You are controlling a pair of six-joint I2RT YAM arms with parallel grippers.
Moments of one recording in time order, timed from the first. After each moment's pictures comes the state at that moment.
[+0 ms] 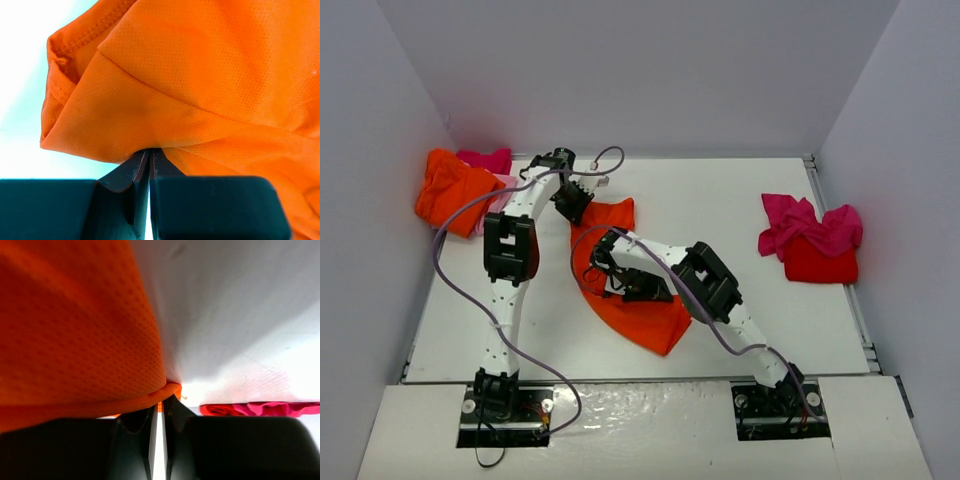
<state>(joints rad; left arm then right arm) -0.18 2.48 2.25 -1.09 0.32 0.57 0.91 2.44 1.90 -1.43 0.22 -0.46</state>
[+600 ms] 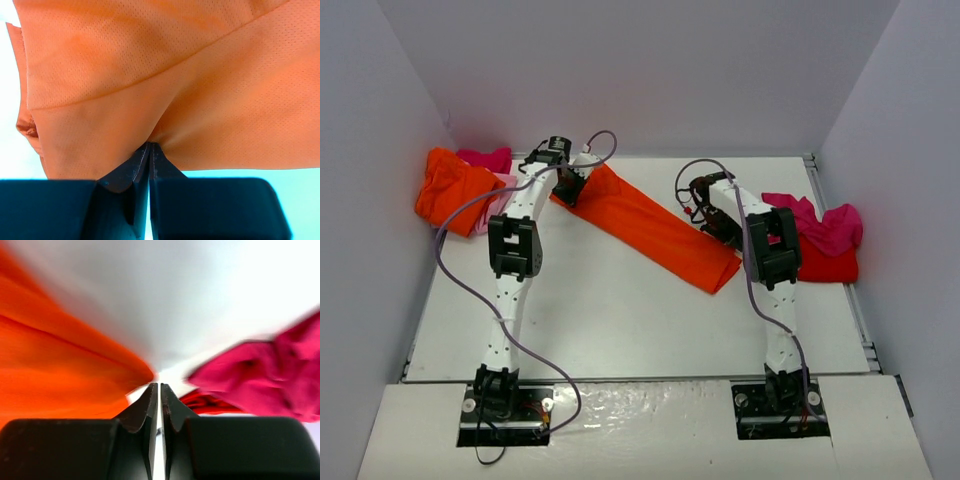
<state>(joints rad) -0.15 2.64 2.53 -1.01 0.22 0.50 0.30 2.33 1.86 -1.17 0.45 -0.38</state>
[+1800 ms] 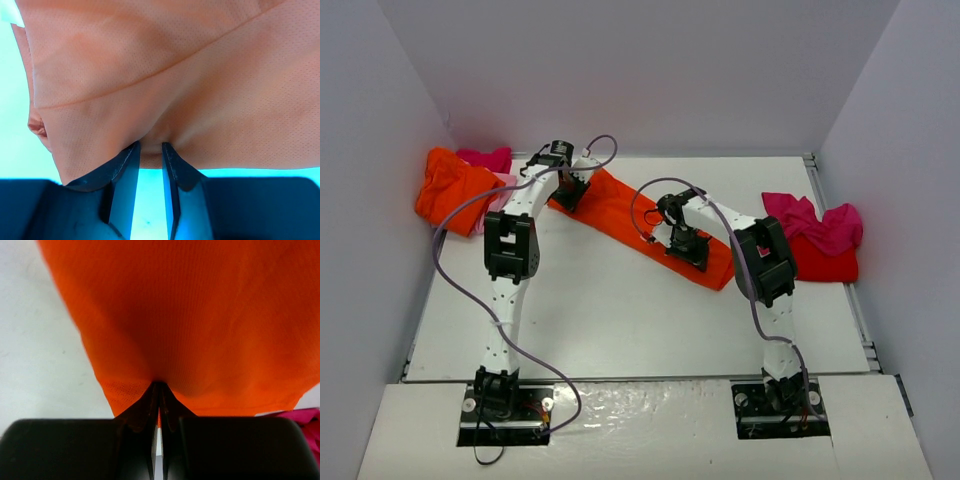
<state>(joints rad) -0.17 2.49 2.28 -0.93 0.15 0.46 0.51 2.18 1.64 -1.11 0.12 -0.53</state>
